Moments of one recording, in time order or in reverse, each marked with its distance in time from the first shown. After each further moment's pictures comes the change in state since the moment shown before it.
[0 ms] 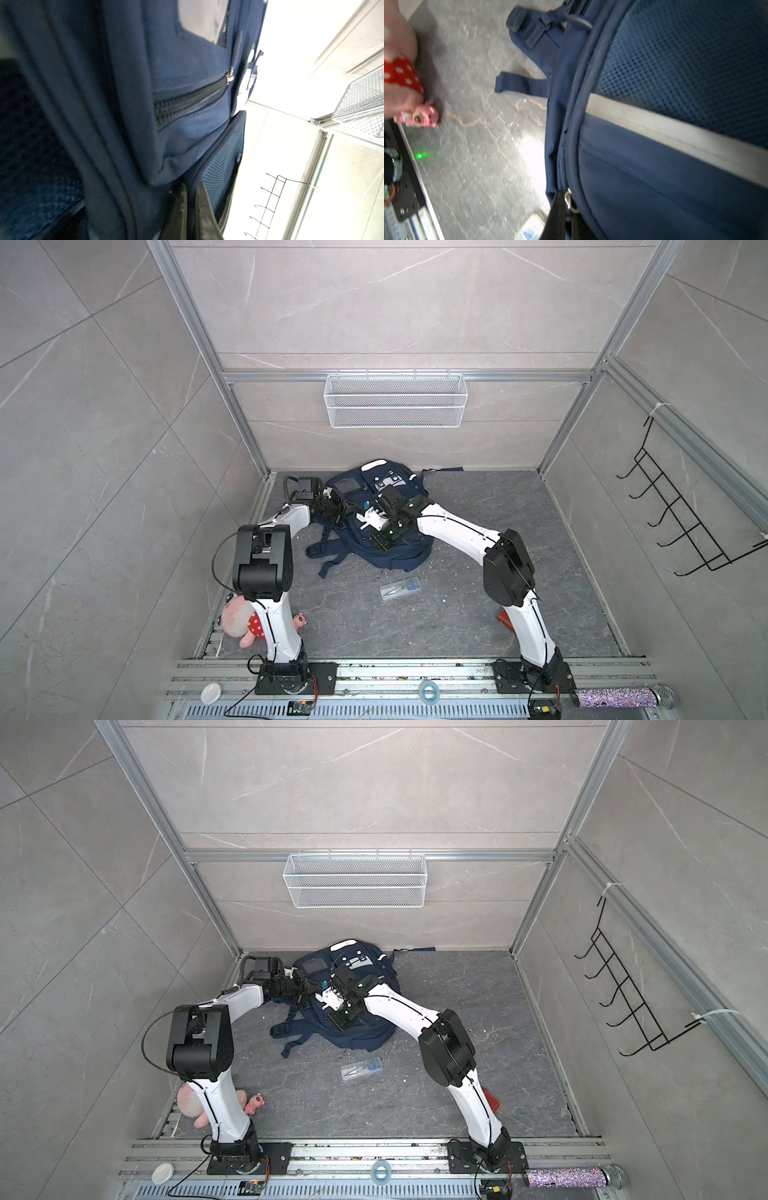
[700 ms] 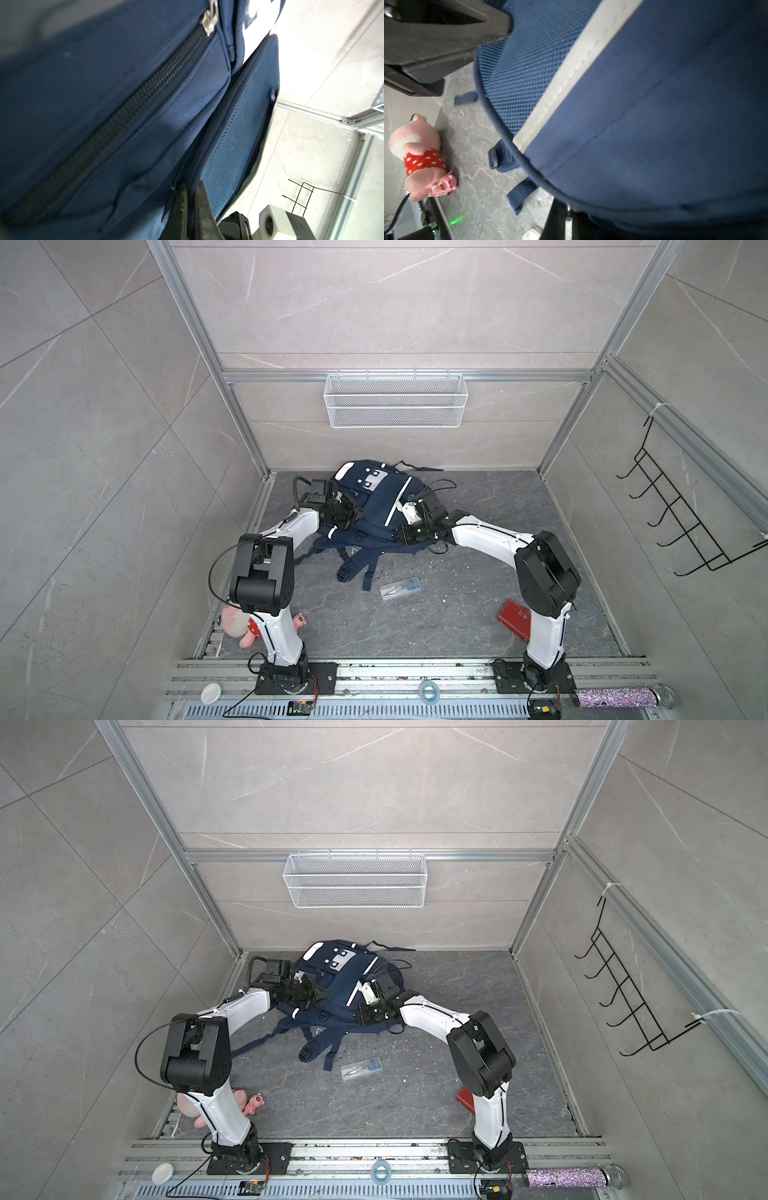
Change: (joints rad) left arm -0.119 -0.116 -0.049 -0.110 -0.159 -0.002; right arm -0.148 -0.264 -0.518 0.448 -0.023 0.349
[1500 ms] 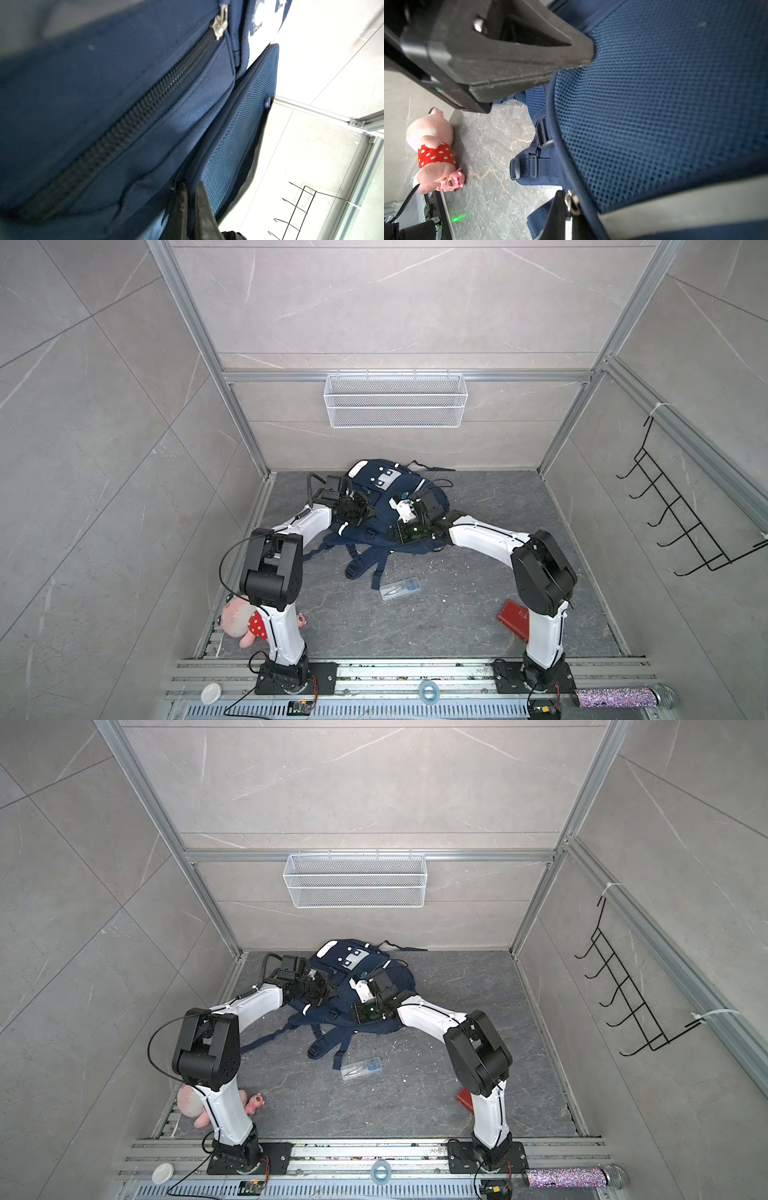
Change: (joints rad) left arm -0.085 0.054 0.073 0.003 -0.045 -0.087; right arm 0.013 0.027 0.027 0.072 -0.058 -0.048
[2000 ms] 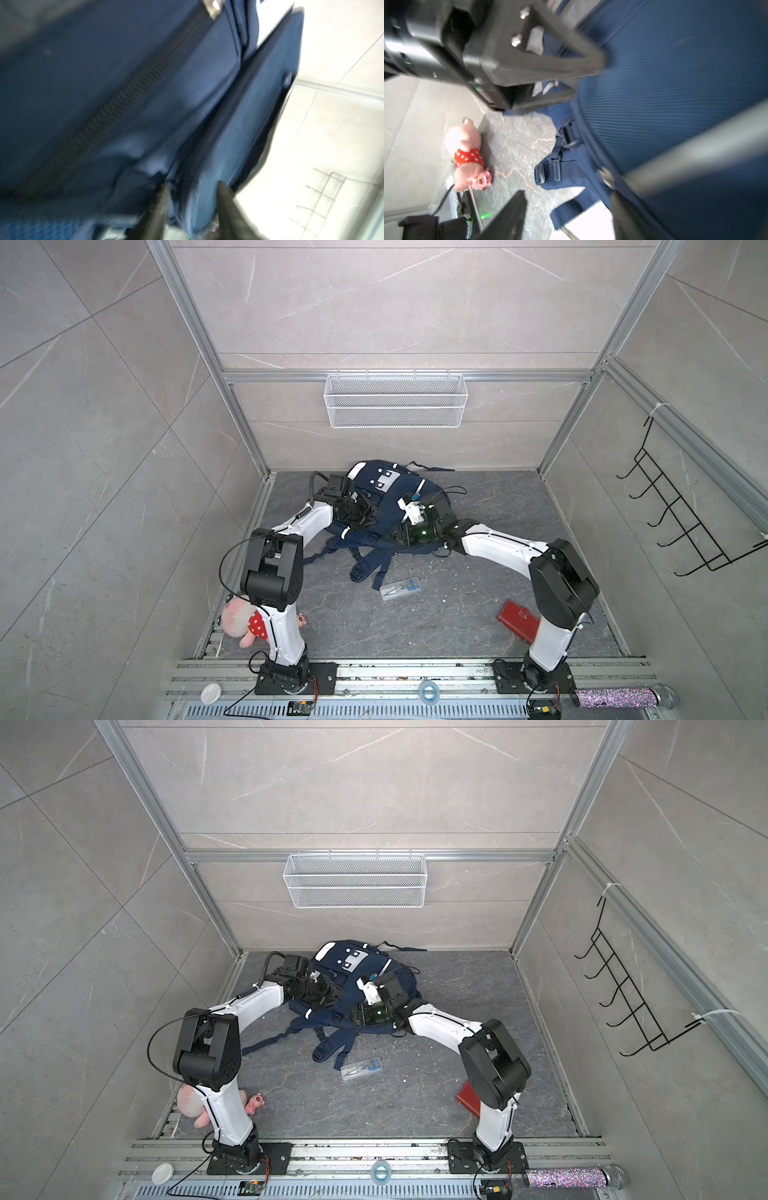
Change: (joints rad) left arm -0.009 0.000 0.102 -0.241 -0.006 0.239; right arm -0.056 -0.192 -0.198 0.143 -0.049 0.139
